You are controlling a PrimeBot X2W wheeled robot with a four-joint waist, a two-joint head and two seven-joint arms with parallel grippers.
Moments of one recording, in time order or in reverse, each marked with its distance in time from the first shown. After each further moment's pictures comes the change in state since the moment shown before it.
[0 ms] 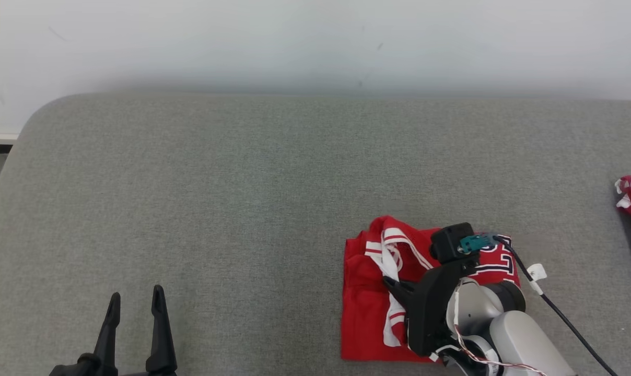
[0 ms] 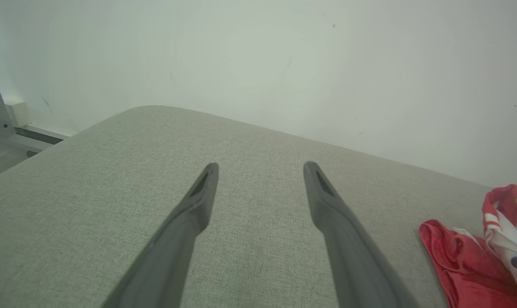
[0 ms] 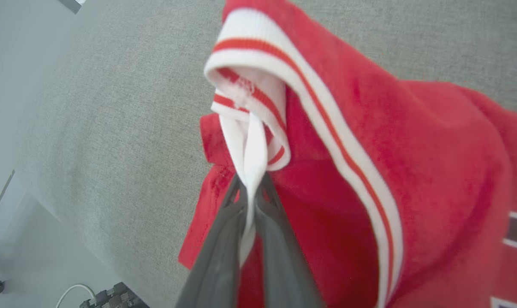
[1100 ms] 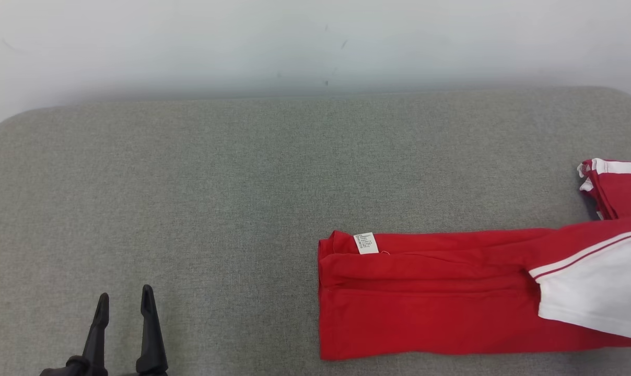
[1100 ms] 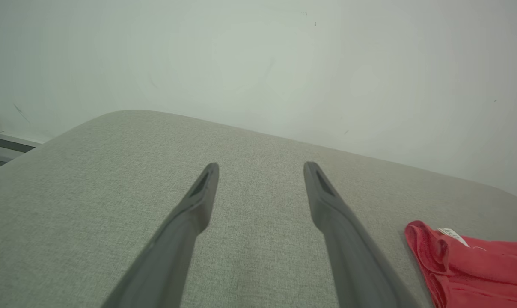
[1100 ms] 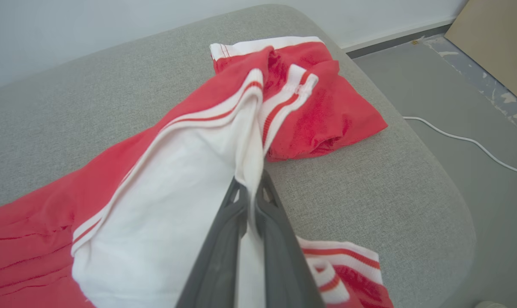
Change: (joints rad) left arm 0.011 0.000 0.024 -0.023 0.007 0.003 0.000; right arm 0.184 -0.149 -0.745 -0.161 -0.153 0.000 -0.042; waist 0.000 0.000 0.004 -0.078
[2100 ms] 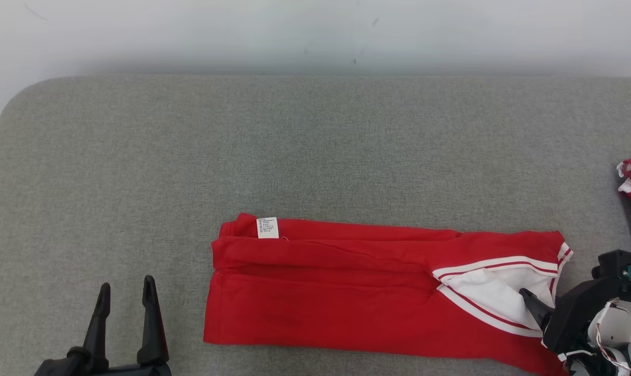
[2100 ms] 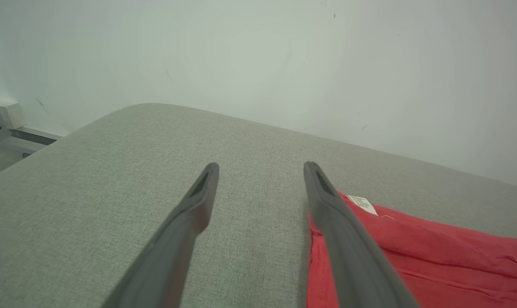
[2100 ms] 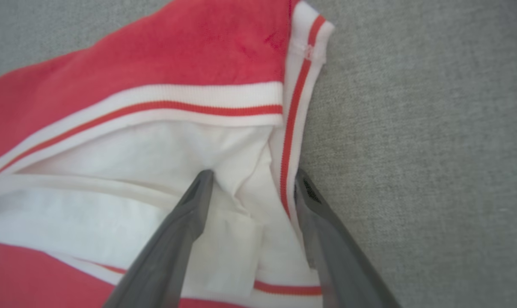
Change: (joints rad) left arm -0.031 0.000 0.003 0.007 0.011 -0.019 0.000; right arm -0.099 -0.014 0.379 0.352 0.236 -0.007 -0.030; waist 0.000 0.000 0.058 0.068
